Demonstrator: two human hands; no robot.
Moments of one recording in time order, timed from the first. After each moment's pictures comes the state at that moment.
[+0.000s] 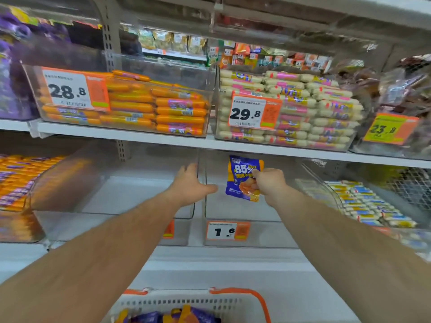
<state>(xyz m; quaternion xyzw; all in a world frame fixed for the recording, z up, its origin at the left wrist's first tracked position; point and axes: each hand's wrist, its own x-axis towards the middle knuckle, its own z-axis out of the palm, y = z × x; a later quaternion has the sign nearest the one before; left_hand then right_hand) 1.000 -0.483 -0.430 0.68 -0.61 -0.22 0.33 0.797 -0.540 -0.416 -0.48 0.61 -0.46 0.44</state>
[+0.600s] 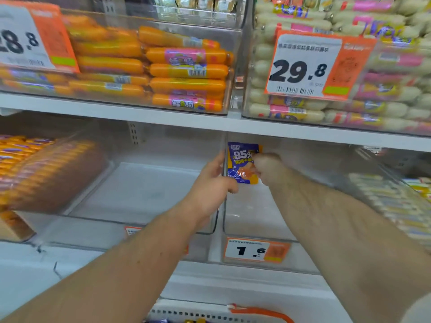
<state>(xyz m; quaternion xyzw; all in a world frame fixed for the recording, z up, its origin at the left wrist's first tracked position) 0.980 -0.508 -0.460 0.50 -0.48 -0.45 0.55 0.869 -0.688 -0.483 -0.49 0.61 -0.38 0.50</state>
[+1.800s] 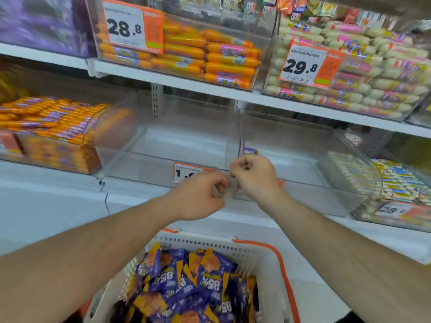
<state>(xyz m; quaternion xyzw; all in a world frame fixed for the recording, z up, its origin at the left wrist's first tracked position) 1.027 -0.345 -0.473 0.58 -0.73 -0.23 0.28 0.887 -0.429 -0.475 -0.71 0.51 -0.39 0.30</state>
